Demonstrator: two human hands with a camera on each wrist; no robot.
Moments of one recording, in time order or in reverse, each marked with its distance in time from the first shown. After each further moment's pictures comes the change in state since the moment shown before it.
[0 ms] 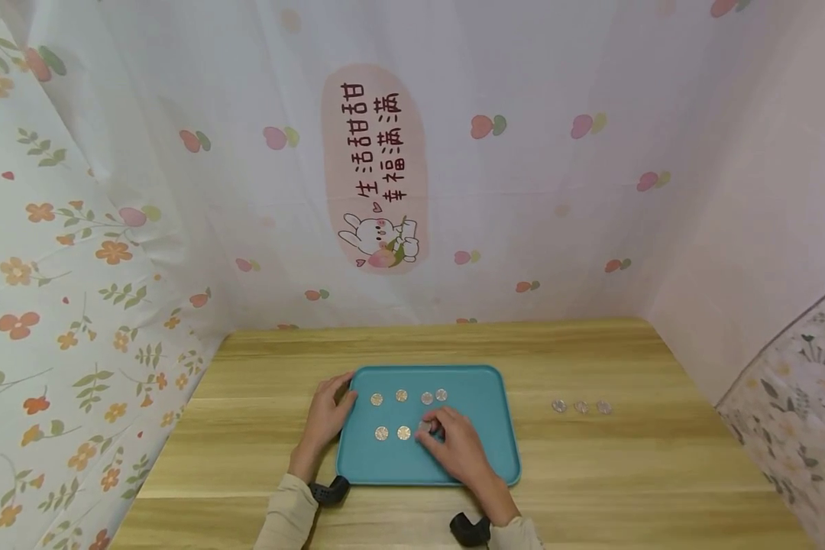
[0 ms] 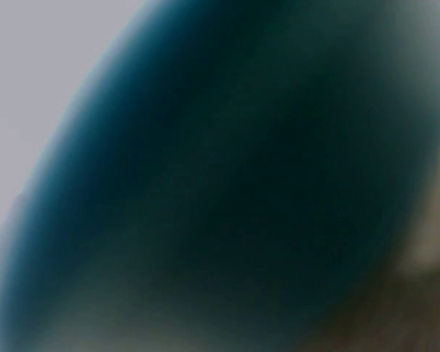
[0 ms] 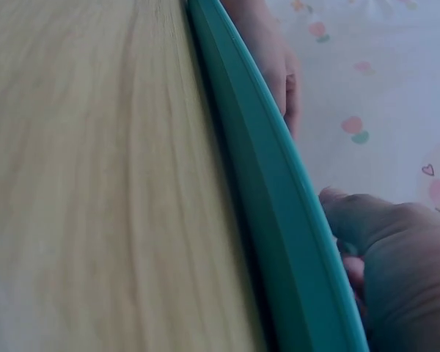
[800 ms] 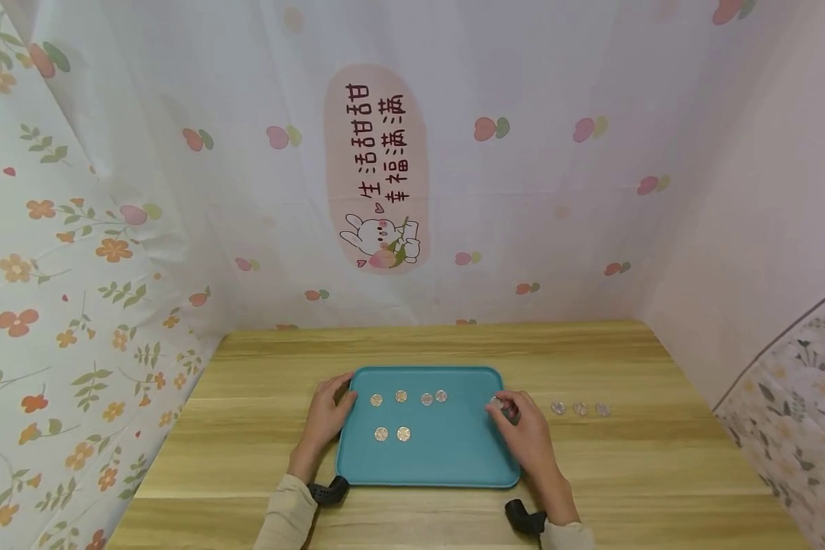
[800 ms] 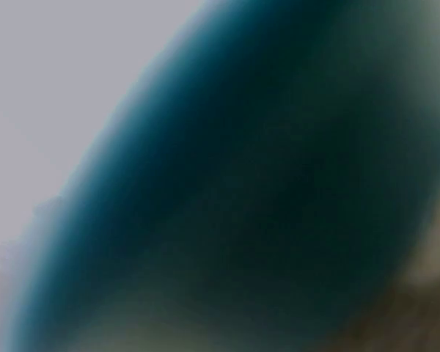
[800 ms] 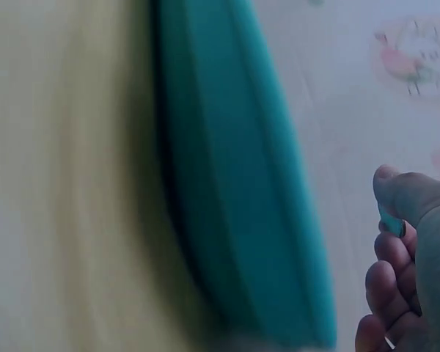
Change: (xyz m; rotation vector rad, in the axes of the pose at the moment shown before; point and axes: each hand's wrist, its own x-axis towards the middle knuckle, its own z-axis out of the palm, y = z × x) left_hand 0.003 -0.003 0.001 0.010 0.008 0.003; right_hand -0.004 0.054 -0.084 -0.013 0.254 0.071
